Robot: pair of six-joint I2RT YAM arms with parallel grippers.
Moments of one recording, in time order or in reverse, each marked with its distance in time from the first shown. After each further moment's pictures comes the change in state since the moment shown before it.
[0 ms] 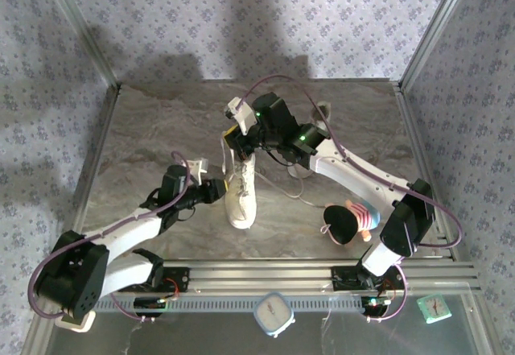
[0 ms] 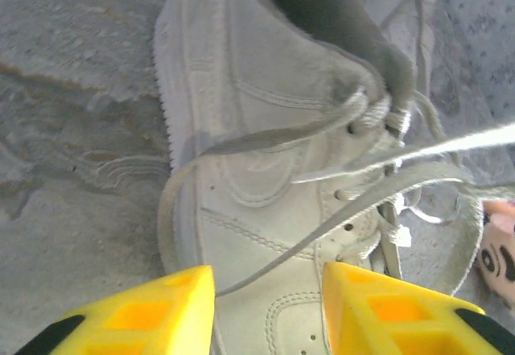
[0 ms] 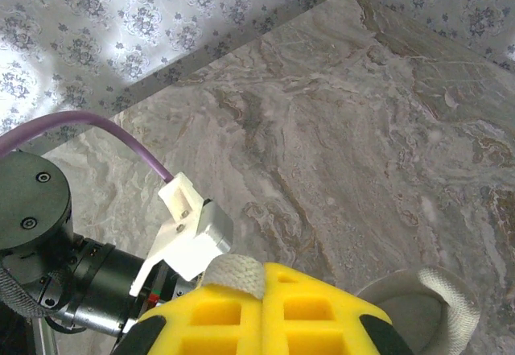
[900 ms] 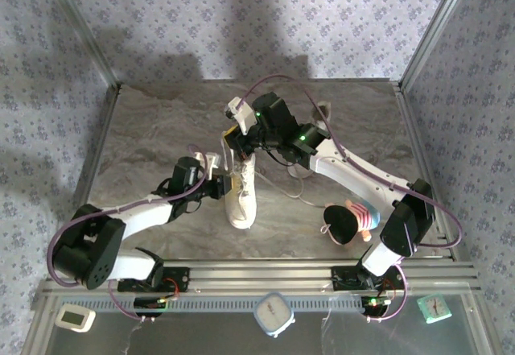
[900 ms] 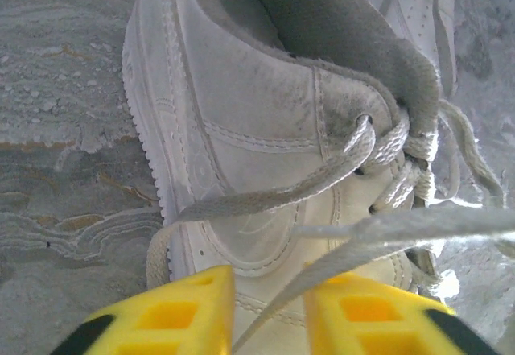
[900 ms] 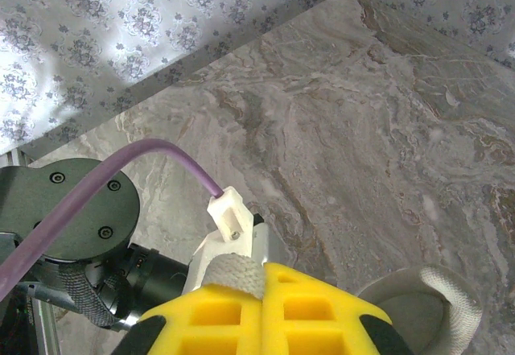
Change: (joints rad) left arm -0.023 0.201 0.105 0.043 -0.008 0.174; right arm 0.000 0.000 0.000 -0.001 0.000 0.003
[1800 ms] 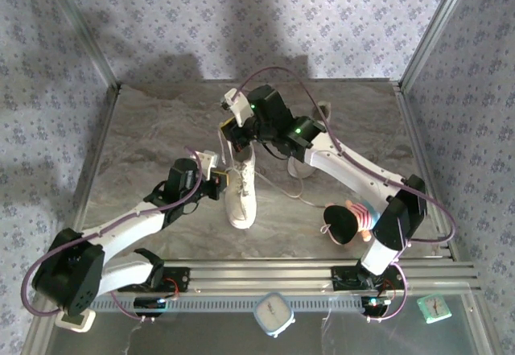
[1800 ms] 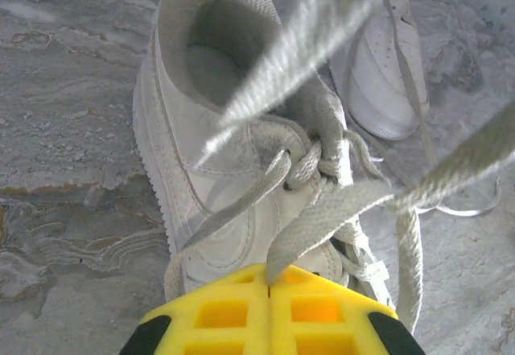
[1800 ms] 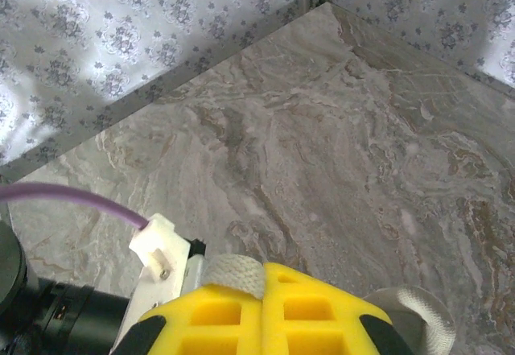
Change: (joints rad) left arm -0.058 -0.197 0.005 -0.134 -0.121 0.053; right arm 0.001 0.066 0.127 -0.051 0.061 0.013
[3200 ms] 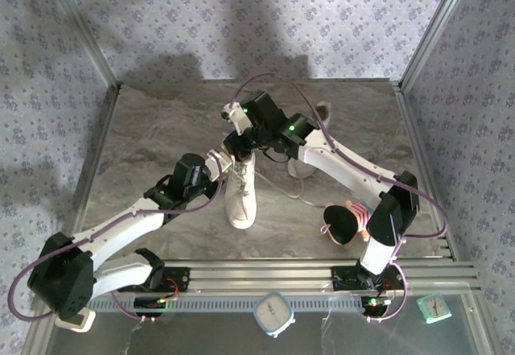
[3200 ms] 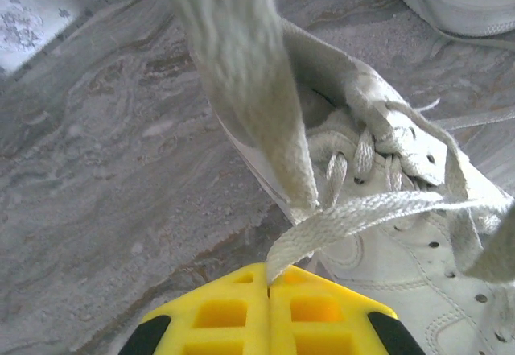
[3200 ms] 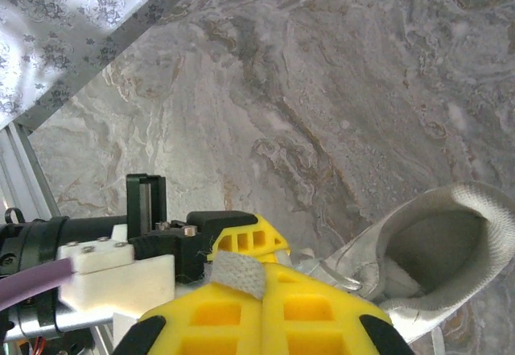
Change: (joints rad) left arm -0.085 -0.028 0.138 -0.206 -0.308 0.647; right arm 0.006 0.053 0.055 -0.232 -0.062 0.103
